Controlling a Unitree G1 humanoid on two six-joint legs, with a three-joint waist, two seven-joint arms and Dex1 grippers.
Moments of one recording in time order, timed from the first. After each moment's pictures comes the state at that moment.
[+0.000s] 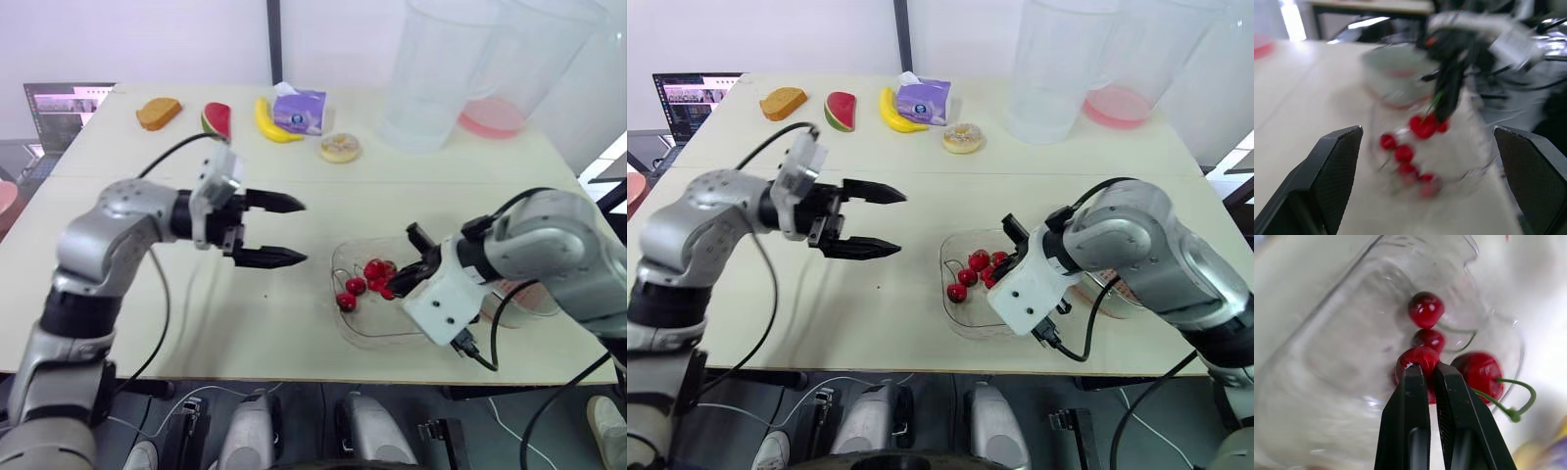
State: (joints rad) left arm -0.81 0.63 -0.15 -0.07 -0.66 0.66 -1.36; right arm -0.66 -1.04 0.36 -0.42 -0.12 -0.26 1.45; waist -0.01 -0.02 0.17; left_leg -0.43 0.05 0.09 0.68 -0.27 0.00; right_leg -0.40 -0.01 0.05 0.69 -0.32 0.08
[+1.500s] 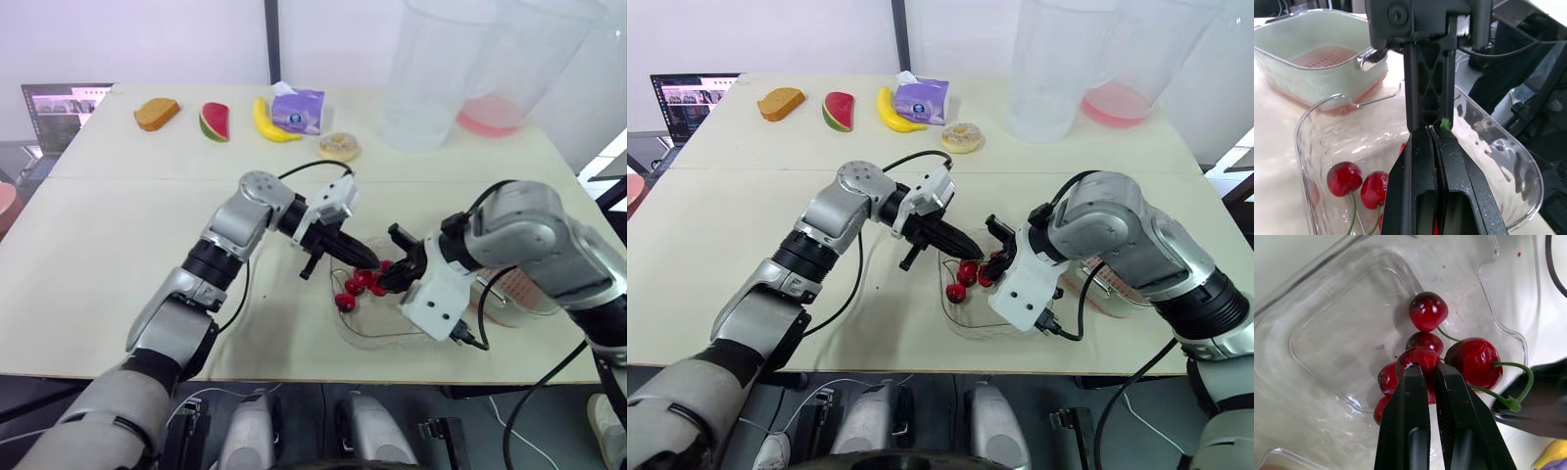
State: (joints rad) left arm -1.00 0.26 -0.37 0.47 -0.27 0.30 -1.57; right arm -0.75 -0.98 0.41 -0.31 -0.13 -0.33 1.49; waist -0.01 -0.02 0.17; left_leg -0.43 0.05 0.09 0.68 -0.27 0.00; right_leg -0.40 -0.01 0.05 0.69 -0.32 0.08
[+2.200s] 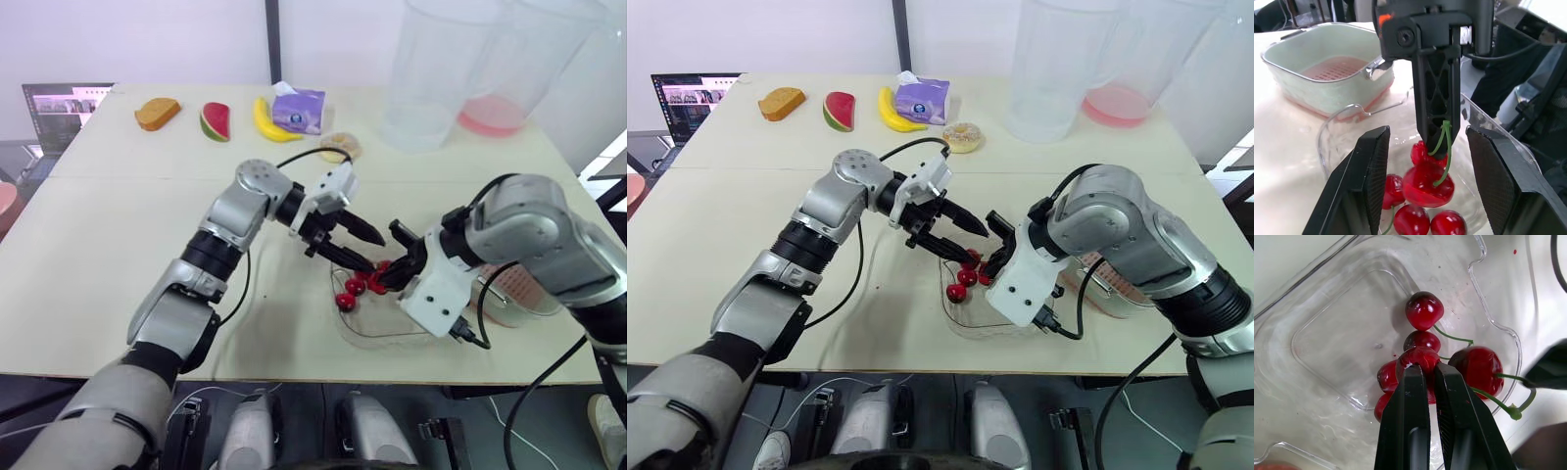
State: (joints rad) left arm -1.05 0.24 -0.36 0.52 -0.26 0.23 -1.61; right arm -0.76 -0.98 0.41 -0.34 -0.11 -0.26 1.51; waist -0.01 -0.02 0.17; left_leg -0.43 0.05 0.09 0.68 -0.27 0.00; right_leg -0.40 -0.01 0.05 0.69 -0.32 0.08
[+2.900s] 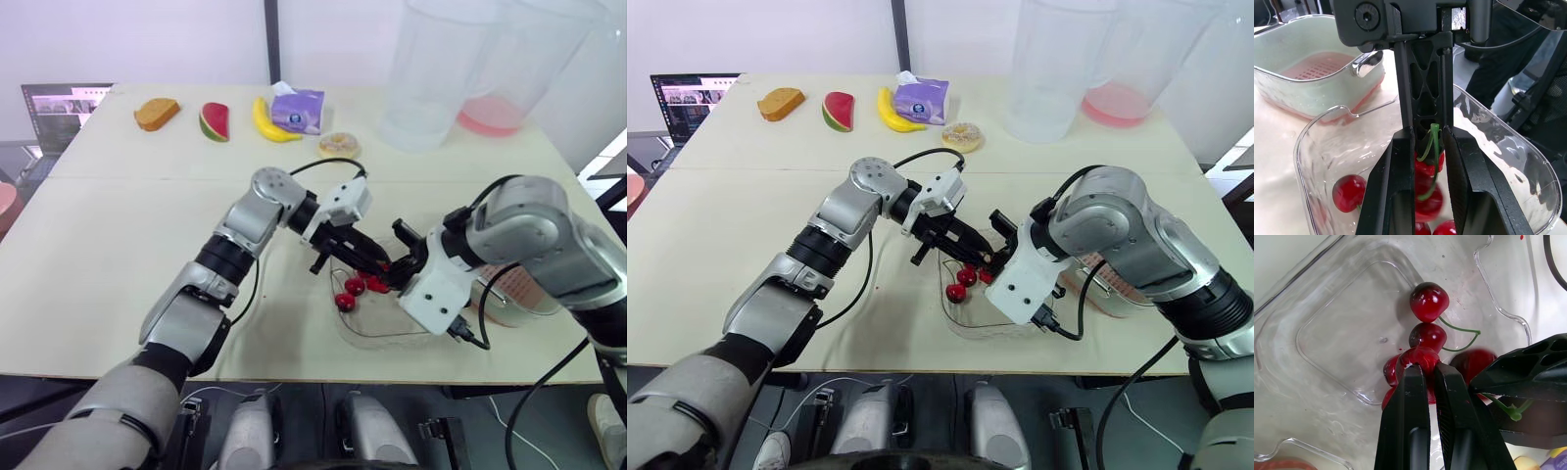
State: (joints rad) left arm -1.05 0.20 -0.38 0.56 -0.22 0.18 -1.61; right arm -0.75 -0.99 0.40 -0.35 -0.14 -0.22 1.51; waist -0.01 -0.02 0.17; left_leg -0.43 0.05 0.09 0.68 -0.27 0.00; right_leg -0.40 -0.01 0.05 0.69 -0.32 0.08
